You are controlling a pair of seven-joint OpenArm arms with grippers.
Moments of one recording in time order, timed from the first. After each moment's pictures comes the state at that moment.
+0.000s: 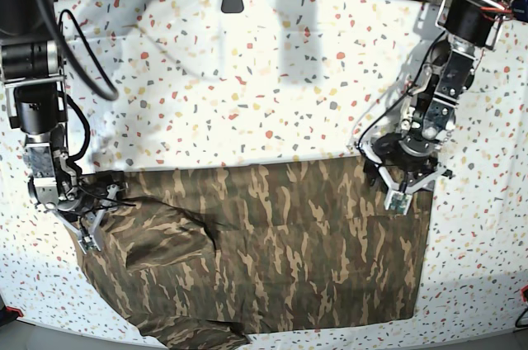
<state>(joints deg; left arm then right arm) -12.4 -17.9 22.3 71.3 -10.6 4.0 22.1 36.5 28.0 -14.1 35.0 6.6 21.3 -24.3</state>
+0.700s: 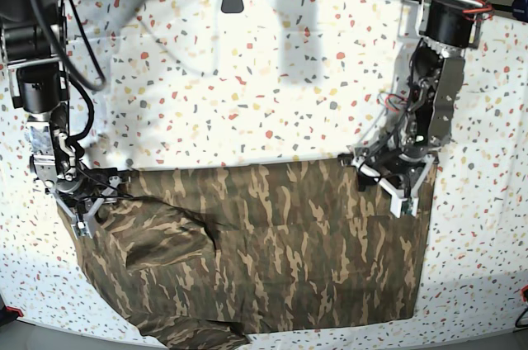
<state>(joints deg) -12.5 -10.0 10.4 65.2 -21.3 -0.4 23.3 30.6 28.4 -13.7 35.8 14.1 22.3 -22.5</state>
